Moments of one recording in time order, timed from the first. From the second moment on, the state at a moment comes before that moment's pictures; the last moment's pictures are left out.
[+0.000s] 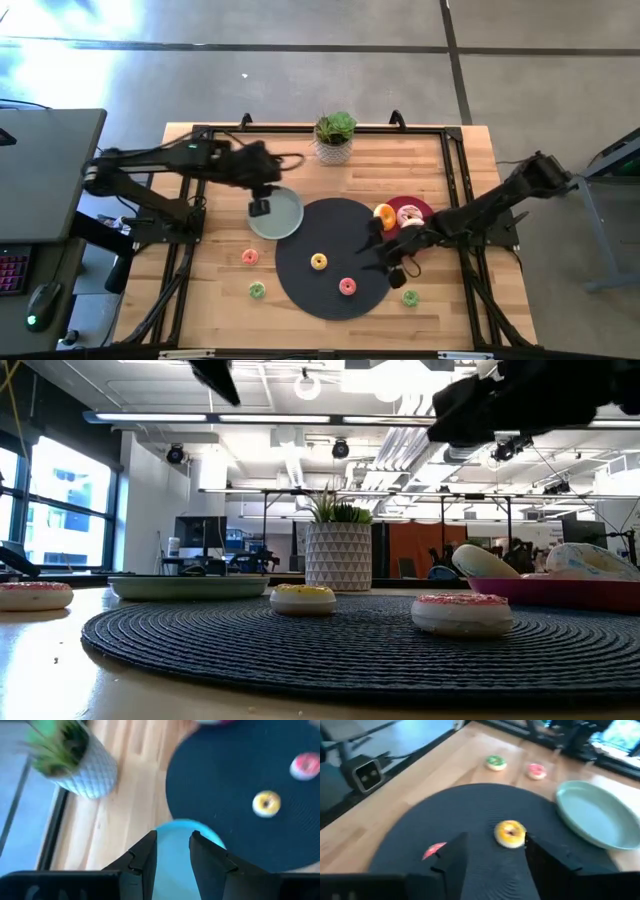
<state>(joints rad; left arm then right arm) 0.02 1.29 1.44 -1.07 -0.22 0.01 0.40 1.33 0.59 0.30 0.09 -0.14</state>
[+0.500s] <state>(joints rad) -0.08 0.91 1.02 -0.73 -0.26 -0.13 0.40 1.73 0.59 0.63 -0.07 -0.01</state>
